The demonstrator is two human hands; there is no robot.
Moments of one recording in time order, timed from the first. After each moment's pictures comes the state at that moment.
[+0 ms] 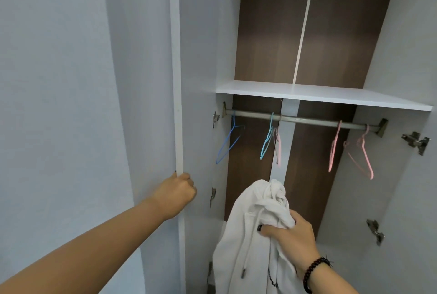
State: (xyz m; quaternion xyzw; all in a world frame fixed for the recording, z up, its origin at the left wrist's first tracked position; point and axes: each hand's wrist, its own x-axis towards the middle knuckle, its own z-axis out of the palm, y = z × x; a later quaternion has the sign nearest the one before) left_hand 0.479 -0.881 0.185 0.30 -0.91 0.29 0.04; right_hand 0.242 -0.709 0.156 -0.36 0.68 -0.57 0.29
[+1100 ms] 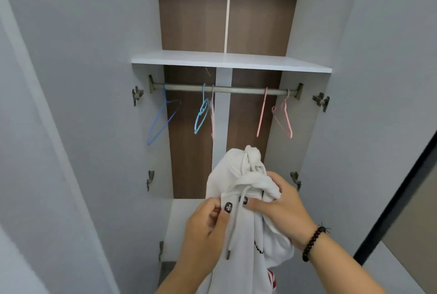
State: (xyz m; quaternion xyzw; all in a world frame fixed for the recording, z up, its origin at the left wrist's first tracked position) left_hand 0.304 -0.703 0.129 0.29 -0.72 -0.48 0.40; right_hand 0.151 -0.626 0.182 -0.42 0.64 -0.60 0.25
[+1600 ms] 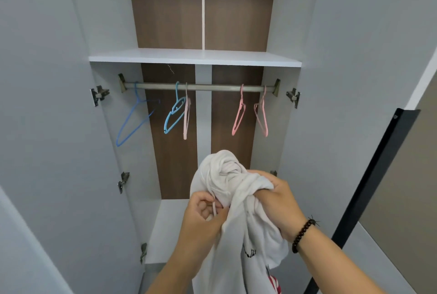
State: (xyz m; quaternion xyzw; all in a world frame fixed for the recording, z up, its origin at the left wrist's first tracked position) left_hand 0.191 -0.654 0.142 0.33 -0.55 -0.66 0.39; right_hand 0.044 -0.590 0.174 -0.39 0.60 -0.63 0.28
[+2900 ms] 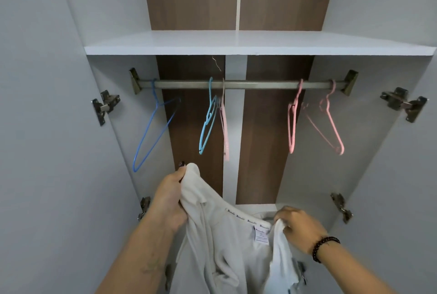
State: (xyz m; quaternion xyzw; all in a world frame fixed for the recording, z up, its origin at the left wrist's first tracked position) left_hand 0.197 -0.984 0.159 0.46 -0.33 -0.75 0.35; right_hand -0.038 -0.837 0.052 -0.55 0.82 -0.10 0.12
